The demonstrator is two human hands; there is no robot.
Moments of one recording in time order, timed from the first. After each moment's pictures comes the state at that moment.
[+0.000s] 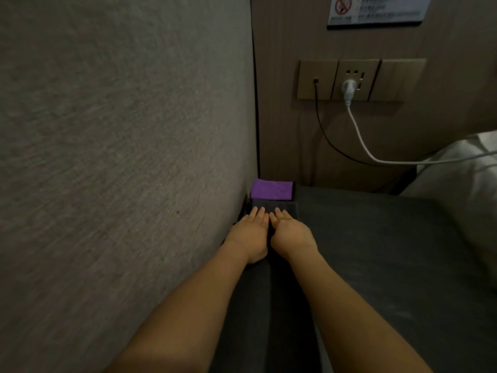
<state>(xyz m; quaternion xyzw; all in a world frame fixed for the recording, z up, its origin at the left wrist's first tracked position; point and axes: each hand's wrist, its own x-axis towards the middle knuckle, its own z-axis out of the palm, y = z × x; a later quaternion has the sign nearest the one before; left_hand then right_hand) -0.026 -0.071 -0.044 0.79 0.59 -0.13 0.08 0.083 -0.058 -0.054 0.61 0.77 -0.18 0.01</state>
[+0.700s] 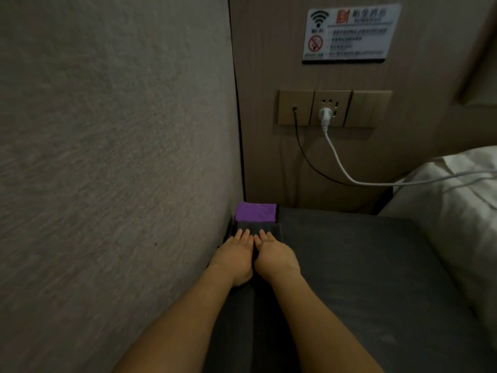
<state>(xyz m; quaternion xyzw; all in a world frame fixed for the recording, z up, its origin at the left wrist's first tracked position) -0.024 -0.062 -0.044 0.79 0.59 -0.13 0.08 0.084 -0.055 -0.053 0.61 0.77 -0.20 -0.01</state>
